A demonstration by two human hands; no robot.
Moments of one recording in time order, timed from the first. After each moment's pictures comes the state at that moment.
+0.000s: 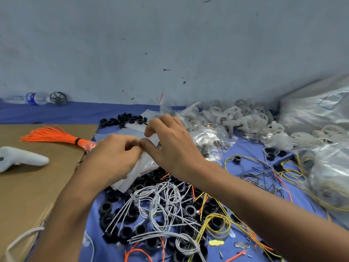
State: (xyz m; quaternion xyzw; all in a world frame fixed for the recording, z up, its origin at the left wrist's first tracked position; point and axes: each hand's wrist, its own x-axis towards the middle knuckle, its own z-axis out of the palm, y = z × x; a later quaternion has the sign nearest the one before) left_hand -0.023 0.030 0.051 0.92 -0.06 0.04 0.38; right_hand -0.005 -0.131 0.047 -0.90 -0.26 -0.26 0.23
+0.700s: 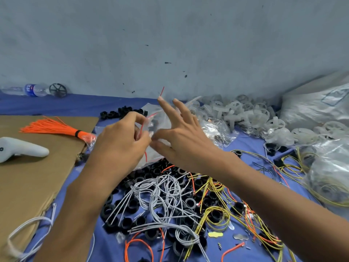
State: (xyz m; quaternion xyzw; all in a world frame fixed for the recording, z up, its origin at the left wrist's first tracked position) left_hand -0.024 0.015 0.045 0.91 -0.10 0.23 0.33; right_hand -0.004 -0.158 0.044 -0.94 -0.28 -0.19 0.06
